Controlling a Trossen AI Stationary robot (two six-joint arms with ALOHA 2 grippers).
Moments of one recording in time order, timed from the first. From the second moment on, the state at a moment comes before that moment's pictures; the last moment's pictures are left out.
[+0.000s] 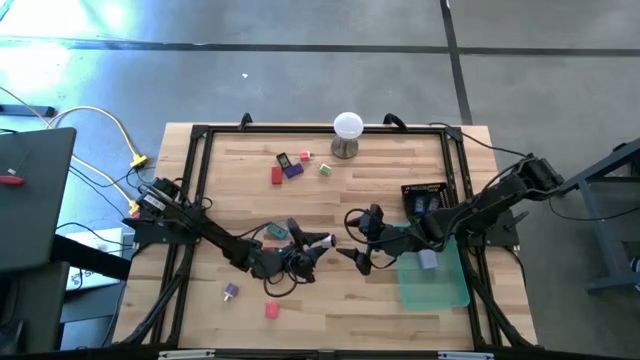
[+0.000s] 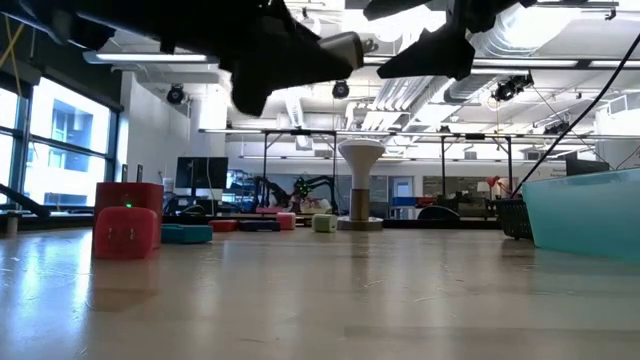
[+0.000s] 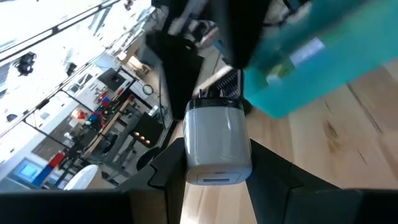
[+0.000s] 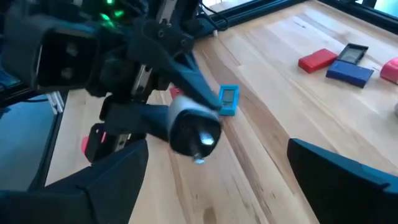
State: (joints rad) left arm -0.47 1.82 0.86 0.94 -0.92 0.68; right arm 0.39 1.43 0.88 0.04 0.49 0.55
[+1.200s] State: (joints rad) left arm -0.39 1.82 0.91 0.99 -0.73 0.75; right arm 0.35 1.45 0.88 0.18 0.37 0.45
